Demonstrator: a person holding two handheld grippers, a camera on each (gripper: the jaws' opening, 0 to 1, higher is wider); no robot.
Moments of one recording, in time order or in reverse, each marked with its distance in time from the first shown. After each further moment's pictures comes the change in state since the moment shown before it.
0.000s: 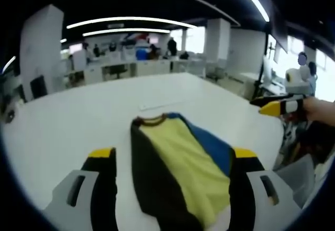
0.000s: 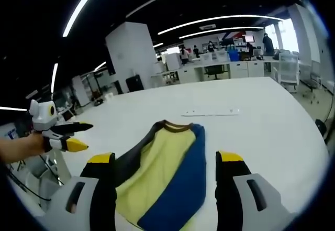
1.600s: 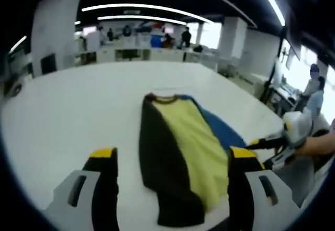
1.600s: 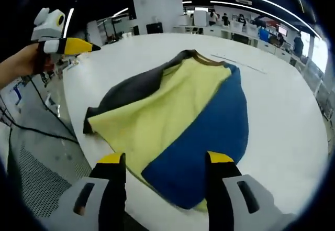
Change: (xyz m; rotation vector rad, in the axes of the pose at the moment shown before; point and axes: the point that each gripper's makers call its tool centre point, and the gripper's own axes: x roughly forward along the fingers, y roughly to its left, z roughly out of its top) left arm -0.022 0.024 -0.060 -0.135 0.086 0.076; right arm 0.029 0.049 -0.184 -0.232 0.425 0.089
